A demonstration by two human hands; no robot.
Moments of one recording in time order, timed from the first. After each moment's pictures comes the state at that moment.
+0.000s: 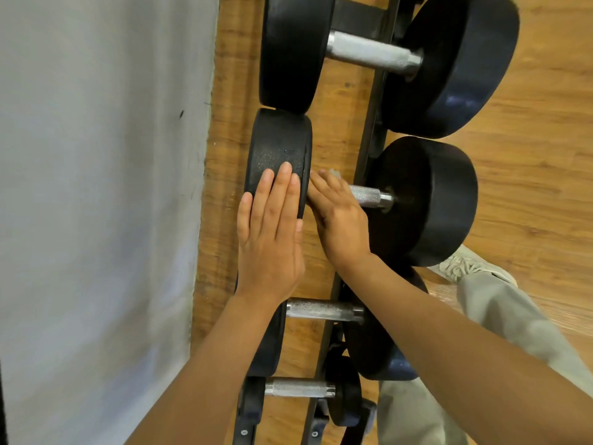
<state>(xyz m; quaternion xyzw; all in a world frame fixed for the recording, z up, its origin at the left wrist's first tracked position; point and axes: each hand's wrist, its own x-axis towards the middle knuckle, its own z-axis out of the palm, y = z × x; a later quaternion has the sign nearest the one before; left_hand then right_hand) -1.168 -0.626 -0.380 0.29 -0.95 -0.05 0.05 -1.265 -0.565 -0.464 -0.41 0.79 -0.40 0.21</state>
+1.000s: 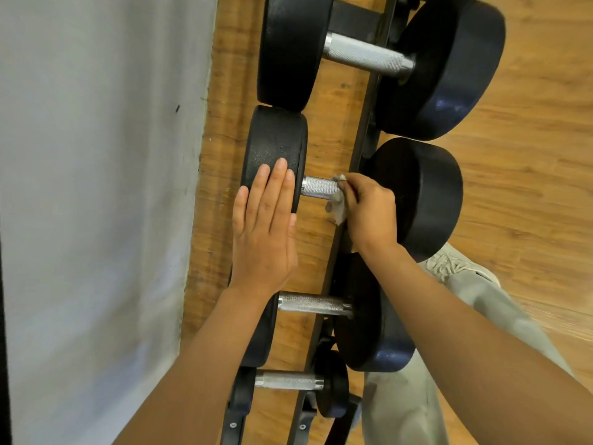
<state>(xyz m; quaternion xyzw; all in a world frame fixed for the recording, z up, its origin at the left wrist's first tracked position) -1.168 -0.626 -0.379 0.29 -0.95 -0.05 0.07 -1.306 -0.547 -0.445 -0.22 0.82 -0.41 0.34</state>
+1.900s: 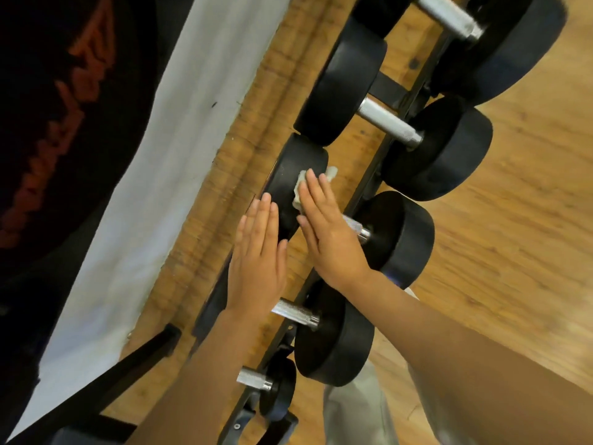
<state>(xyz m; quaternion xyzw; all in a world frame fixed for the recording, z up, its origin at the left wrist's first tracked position) -1.159 -0.587 -0.358 0.45 -0.89 -0.09 0.04 -1.308 -0.558 -0.382 -0.55 0.66 -0.40 0.32</state>
